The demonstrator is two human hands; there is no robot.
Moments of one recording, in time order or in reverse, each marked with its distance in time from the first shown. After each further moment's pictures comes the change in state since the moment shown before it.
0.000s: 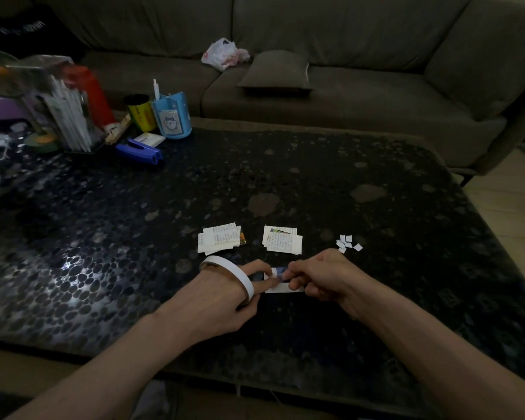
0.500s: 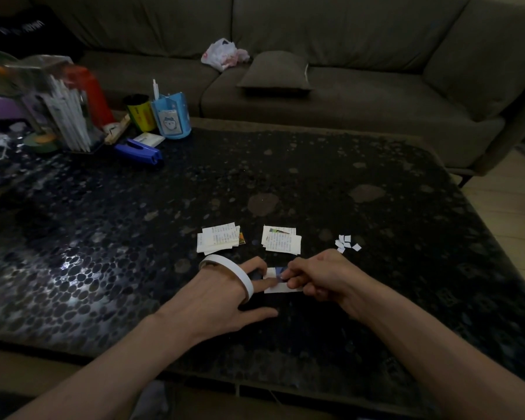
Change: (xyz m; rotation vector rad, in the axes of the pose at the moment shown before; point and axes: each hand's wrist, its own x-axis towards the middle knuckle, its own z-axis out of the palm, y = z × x) left_hand 0.002 0.005 -0.005 0.080 -0.017 -0.045; right_hand -0.006 -0.001 -0.002 -0.020 0.001 -0.015
